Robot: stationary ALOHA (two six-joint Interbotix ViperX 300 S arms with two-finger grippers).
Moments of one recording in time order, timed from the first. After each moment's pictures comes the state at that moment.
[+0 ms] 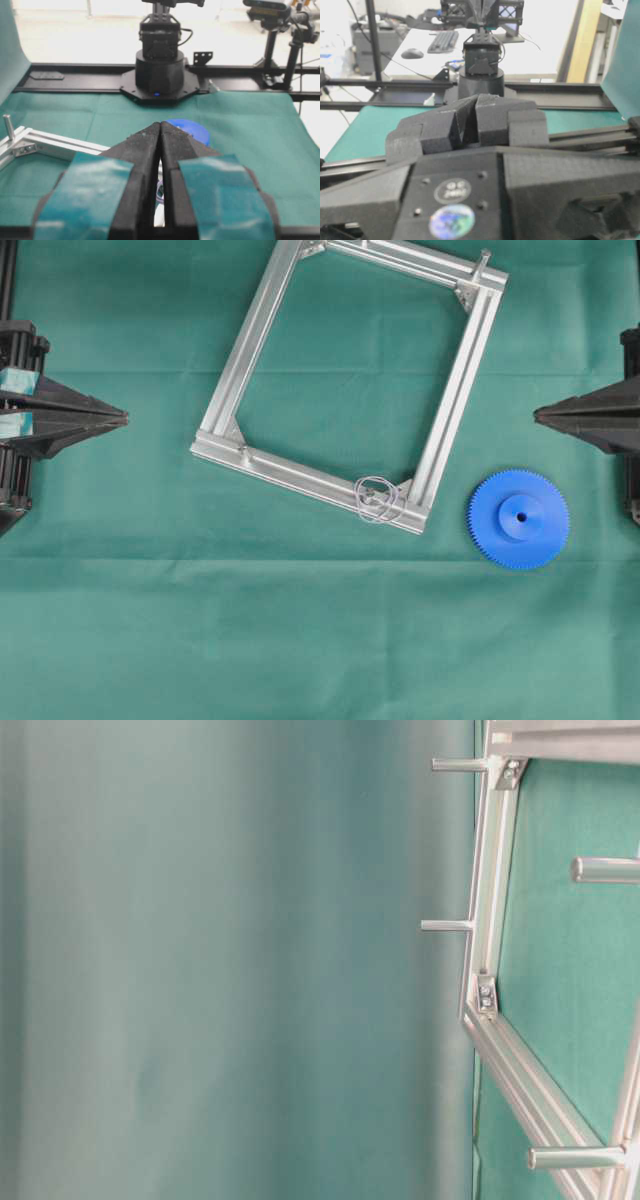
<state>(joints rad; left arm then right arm) 0.00 -0.97 1.19 0.00 -0.29 0.00 0.00 -0.96 1.17 0.00 -0.29 0.00</state>
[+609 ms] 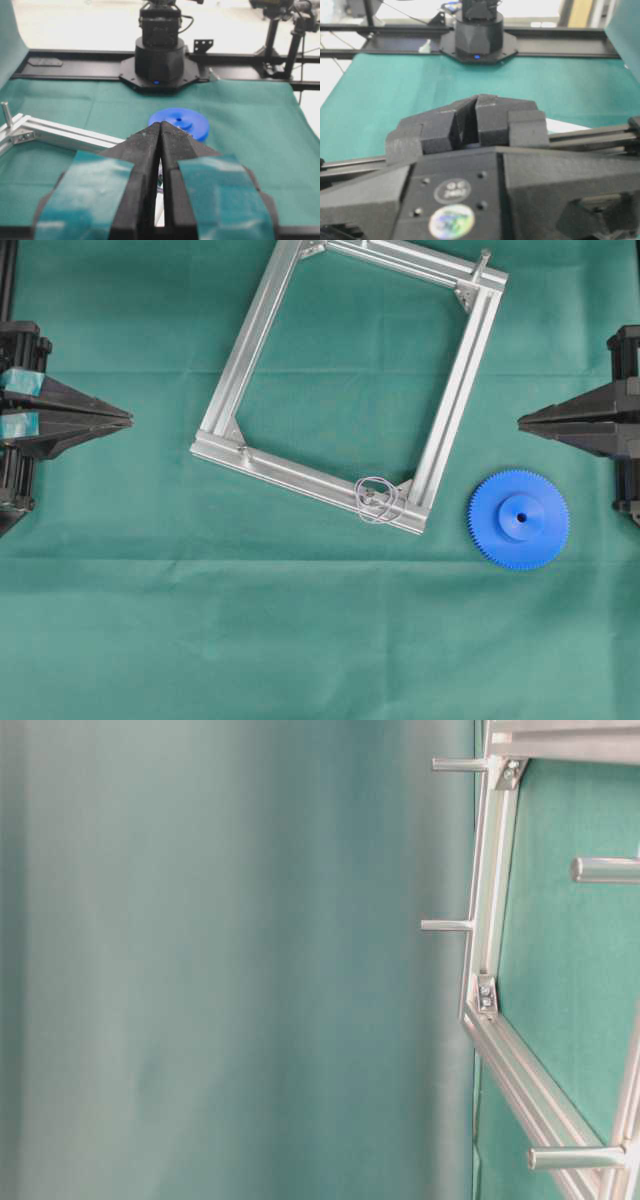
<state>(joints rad) 0.00 -0.96 1.17 -0.02 -0.23 0.01 -0.01 -0.93 1.13 0.00 -0.10 0.00</state>
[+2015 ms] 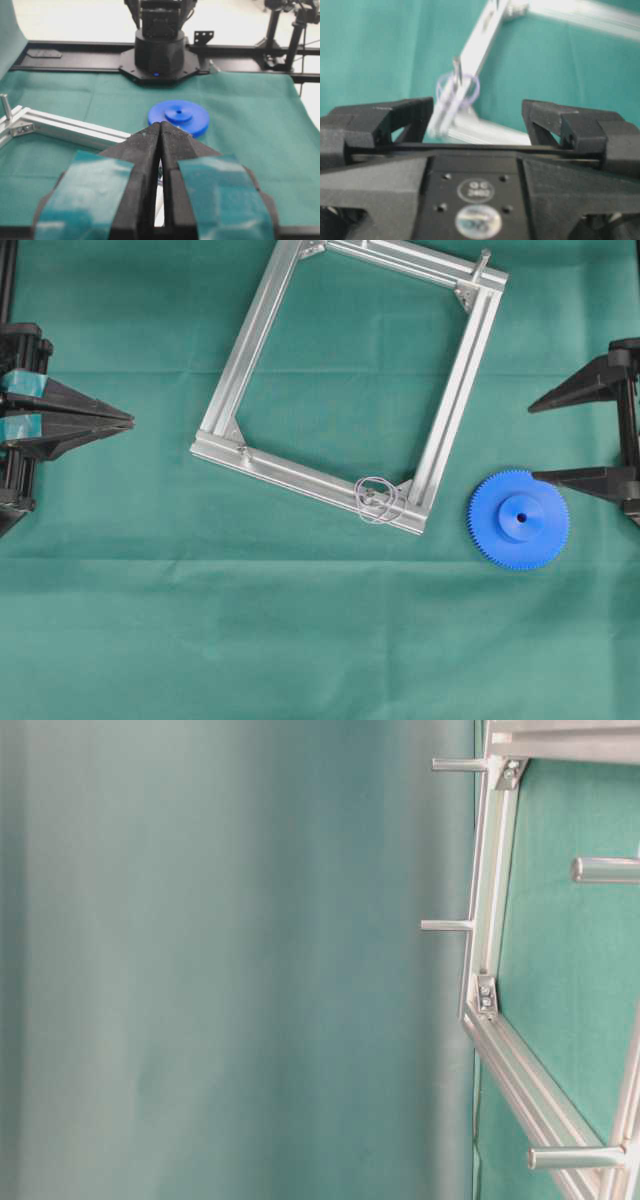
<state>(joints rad) 0.00 -0.96 1.17 -0.02 -0.21 0.00 0.00 -0.93 1.03 0.00 0.44 0.19</state>
